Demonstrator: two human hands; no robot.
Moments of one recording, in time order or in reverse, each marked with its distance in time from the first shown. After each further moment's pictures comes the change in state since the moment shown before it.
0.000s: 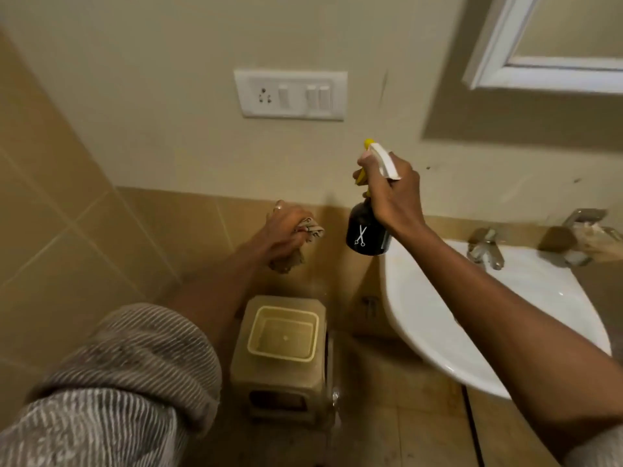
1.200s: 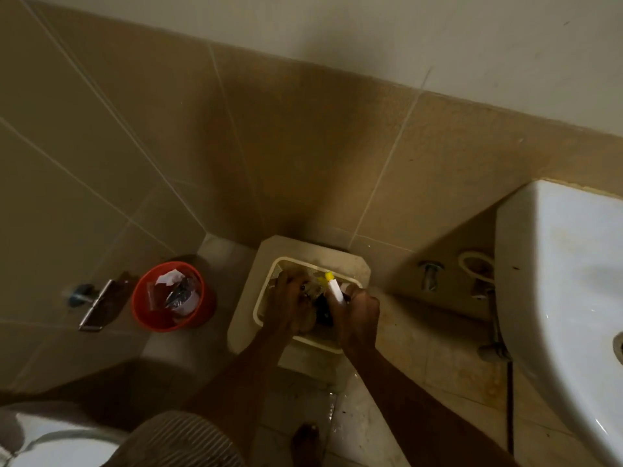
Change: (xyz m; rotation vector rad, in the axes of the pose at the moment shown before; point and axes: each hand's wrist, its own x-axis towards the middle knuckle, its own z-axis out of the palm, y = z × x) left_hand -0.083 -0.211 0.332 -0.362 -0.041 -0.673; right_hand -0.153 0.379 0.240 -0.506 -0.366 0.491
